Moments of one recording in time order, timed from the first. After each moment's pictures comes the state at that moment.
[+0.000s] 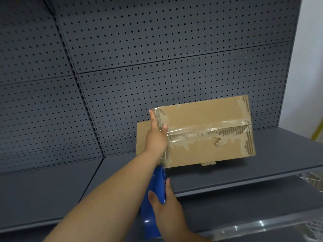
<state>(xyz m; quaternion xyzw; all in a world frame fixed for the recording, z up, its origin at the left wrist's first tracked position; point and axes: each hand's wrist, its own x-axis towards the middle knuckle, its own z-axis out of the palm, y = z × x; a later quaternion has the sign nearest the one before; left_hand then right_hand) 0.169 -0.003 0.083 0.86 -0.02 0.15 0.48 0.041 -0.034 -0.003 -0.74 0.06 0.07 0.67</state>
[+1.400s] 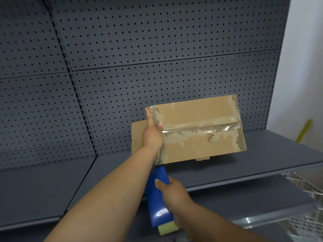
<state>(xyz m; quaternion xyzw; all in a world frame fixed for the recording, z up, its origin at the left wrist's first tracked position) 0.170 -0.008 0.089 0.85 -0.03 0.15 0.51 0.073 -0.049 -0.006 -0.71 0.13 0.09 0.68</state>
